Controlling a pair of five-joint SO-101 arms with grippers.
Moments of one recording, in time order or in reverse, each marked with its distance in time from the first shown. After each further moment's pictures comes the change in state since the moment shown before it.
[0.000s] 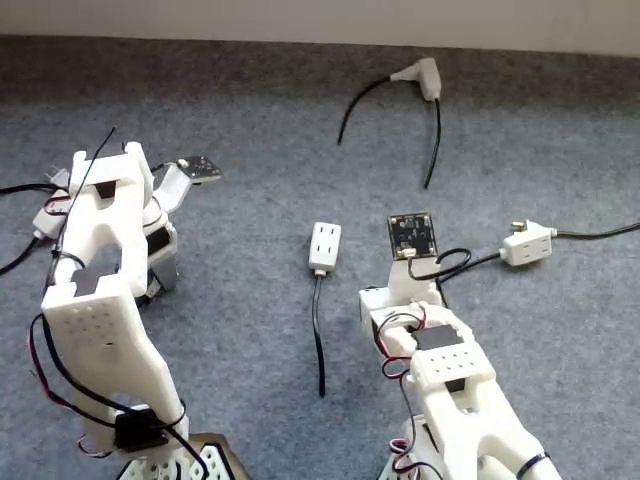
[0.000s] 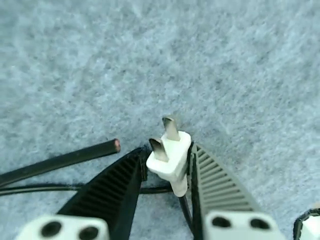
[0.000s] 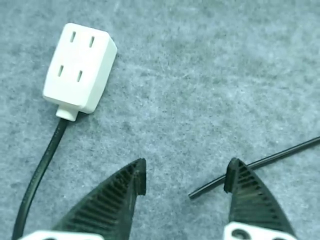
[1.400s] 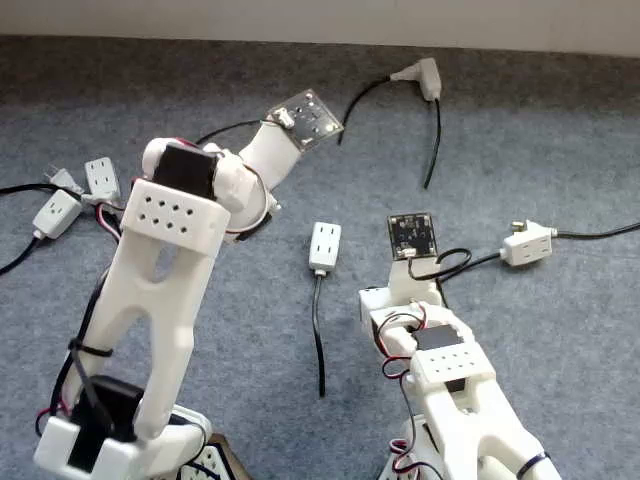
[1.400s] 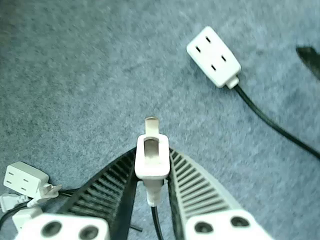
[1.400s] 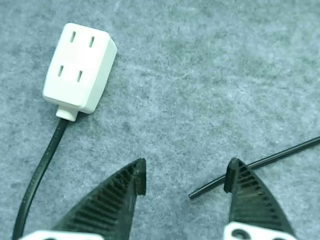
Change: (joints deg) left arm 30.9 -49.0 12.7 -3.6 29.5; right arm 0.0 0.0 0.0 0.0 0.0
